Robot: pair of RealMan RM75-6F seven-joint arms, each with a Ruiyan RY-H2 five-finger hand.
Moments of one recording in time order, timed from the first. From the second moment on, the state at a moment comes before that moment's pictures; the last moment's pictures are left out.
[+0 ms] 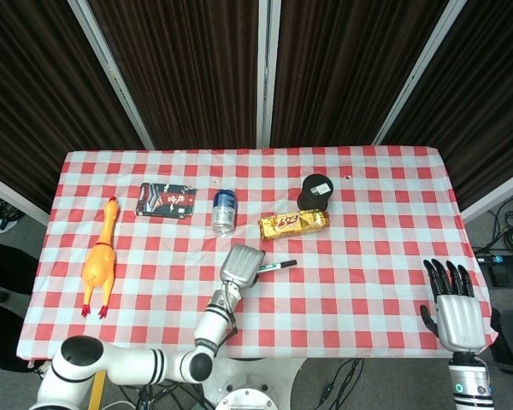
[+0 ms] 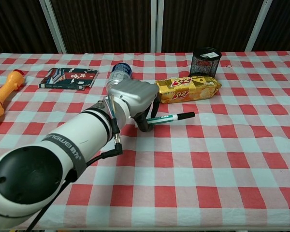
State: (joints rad) left arm -0.97 -2.09 -0.31 -1.31 0.72 1.09 0.95; right arm 0.04 -1.35 0.05 -1.57 -1.51 1.52 -0.30
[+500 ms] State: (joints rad) left arm -1.04 -2.02 -0.35 -1.44 0.73 1.09 0.97; right arm 0.21 -1.31 0.17 -1.71 -1.50 1.39 -0.34
